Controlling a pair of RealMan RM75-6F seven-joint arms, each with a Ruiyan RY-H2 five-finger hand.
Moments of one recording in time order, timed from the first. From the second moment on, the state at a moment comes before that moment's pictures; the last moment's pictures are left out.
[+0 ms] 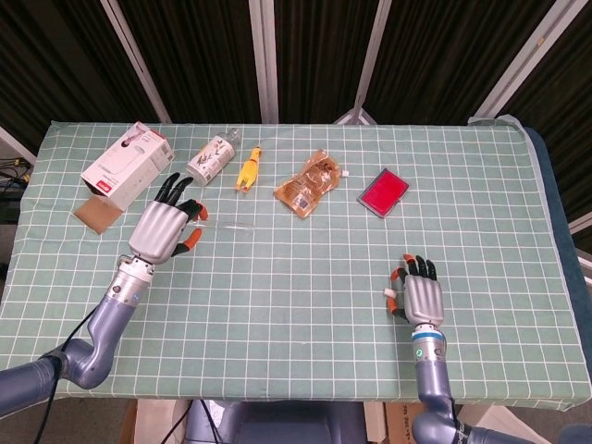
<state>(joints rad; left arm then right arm) -0.69 -1.48 -0.21 -1.39 1.39 1.20 0.24 0.40 -1.75 0.23 -1.48 -0.94 1.28 -0.52</state>
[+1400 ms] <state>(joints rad) -0.69 -1.49 -0.20 -1.38 1.39 1.20 0.23 0.41 -1.76 0.24 -1.44 -0.92 1.26 -0.52</state>
